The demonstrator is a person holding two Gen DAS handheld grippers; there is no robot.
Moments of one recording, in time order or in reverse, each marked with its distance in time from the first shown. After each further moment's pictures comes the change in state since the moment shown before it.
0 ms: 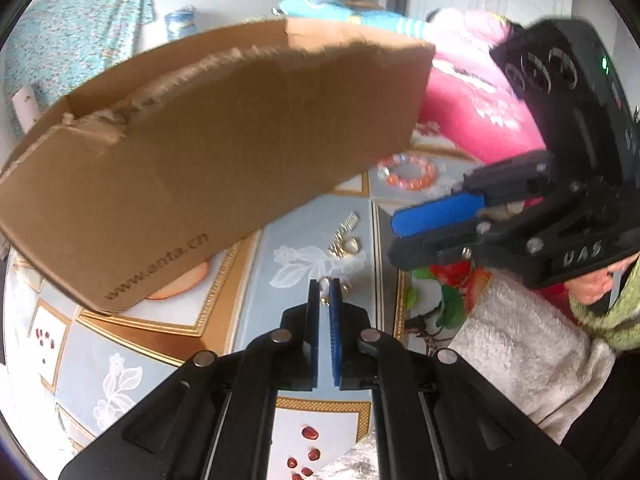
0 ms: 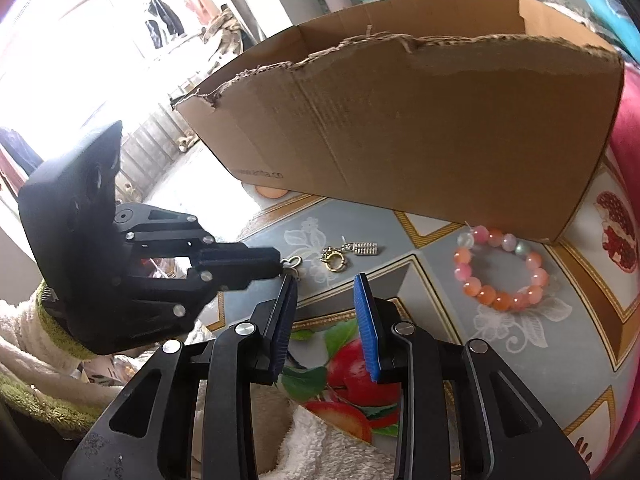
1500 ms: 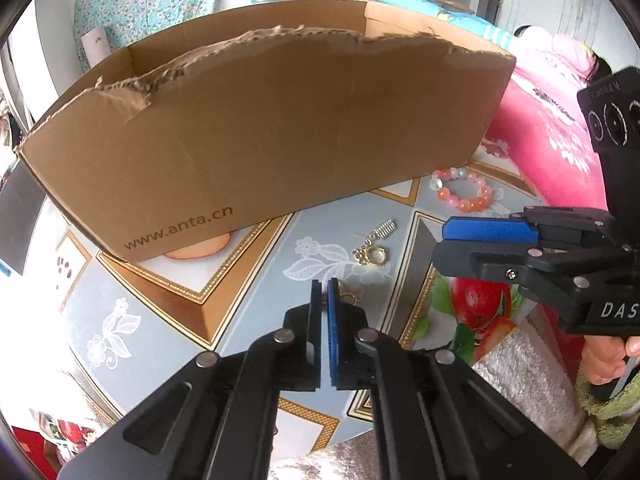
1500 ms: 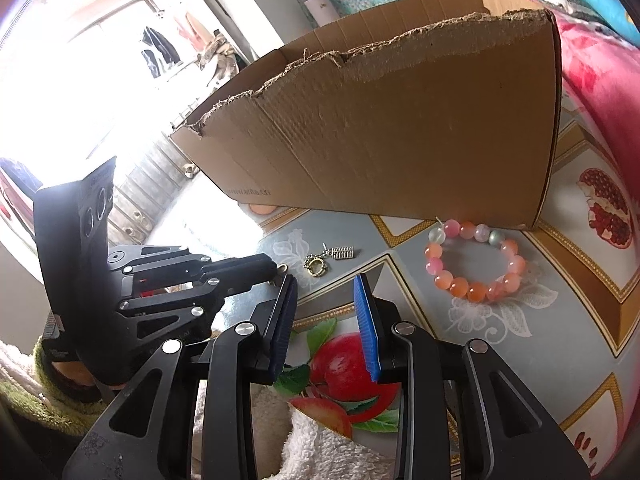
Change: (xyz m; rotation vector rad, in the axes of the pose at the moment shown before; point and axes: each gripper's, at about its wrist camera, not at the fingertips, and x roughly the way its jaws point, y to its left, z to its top) left arm 0.013 -0.015 0.012 -0.228 0.086 0.219; right arm -0.030 -0.036 -0.018 0.080 -0.062 0.047
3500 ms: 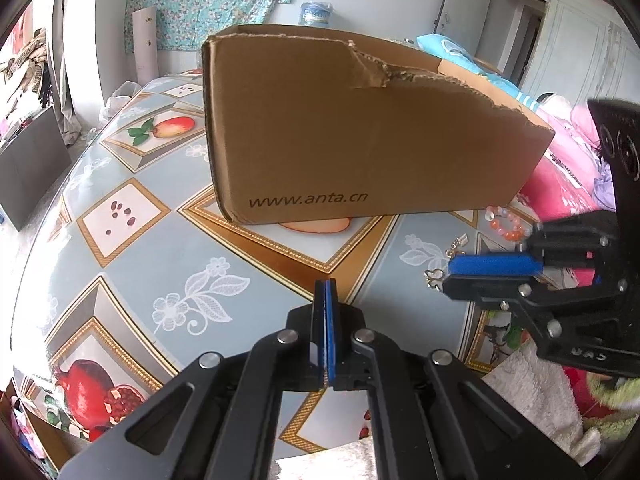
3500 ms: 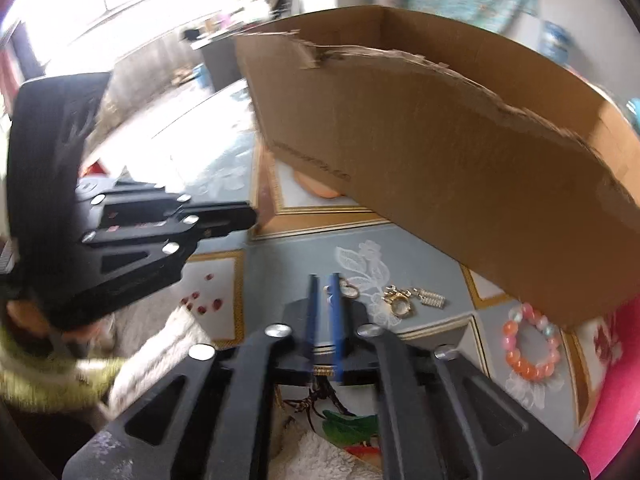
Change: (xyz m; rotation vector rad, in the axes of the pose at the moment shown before) left arm -0.029 0.081 -0.040 -0.178 -0.136 -0.029; right arm 0.075 0.111 0.018 -0.447 0.169 -0.213
